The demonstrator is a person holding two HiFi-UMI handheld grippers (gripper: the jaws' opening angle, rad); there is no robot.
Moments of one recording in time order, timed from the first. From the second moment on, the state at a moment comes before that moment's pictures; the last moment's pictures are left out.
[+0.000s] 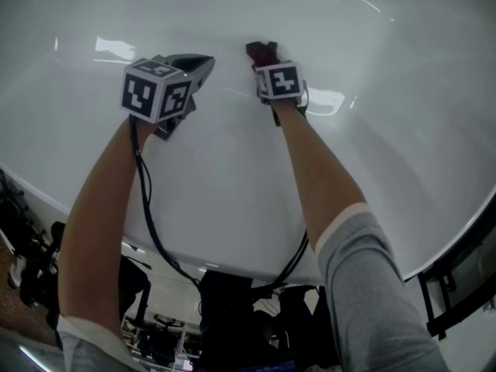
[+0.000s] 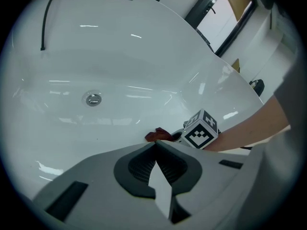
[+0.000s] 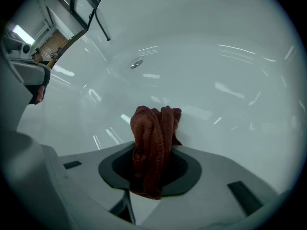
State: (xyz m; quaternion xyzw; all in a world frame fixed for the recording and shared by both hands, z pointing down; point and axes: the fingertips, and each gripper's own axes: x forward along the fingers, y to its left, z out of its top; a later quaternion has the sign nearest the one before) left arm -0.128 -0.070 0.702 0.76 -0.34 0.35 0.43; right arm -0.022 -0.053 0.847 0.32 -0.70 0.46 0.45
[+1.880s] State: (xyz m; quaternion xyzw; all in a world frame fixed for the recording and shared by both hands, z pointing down) left arm -0.115 -0.067 0.689 0.76 -0.35 0.34 0.43; right arm 0.082 0.034 0.864 0.26 -0.57 0.53 0.58
